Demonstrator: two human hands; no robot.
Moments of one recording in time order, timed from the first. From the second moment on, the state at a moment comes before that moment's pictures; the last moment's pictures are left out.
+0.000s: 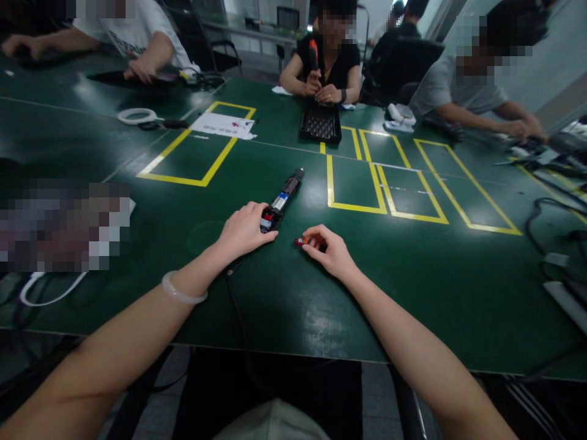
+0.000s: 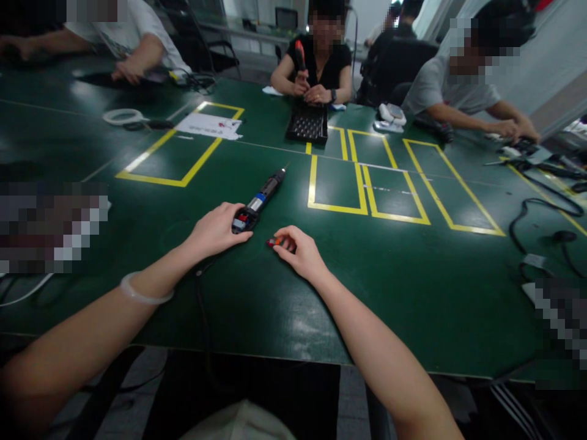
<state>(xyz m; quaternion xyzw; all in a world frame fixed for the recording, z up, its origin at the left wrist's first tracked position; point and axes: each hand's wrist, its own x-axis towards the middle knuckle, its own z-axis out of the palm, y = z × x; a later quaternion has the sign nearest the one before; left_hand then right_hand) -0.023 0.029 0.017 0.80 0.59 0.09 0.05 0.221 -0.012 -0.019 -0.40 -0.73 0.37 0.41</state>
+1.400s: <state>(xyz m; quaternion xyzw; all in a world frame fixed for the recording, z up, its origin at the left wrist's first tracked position) 0.018 -0.008 0.019 0.86 0.50 0.11 0.04 0.220 -0.017 -0.011 -0.39 -0.81 0.23 0.37</state>
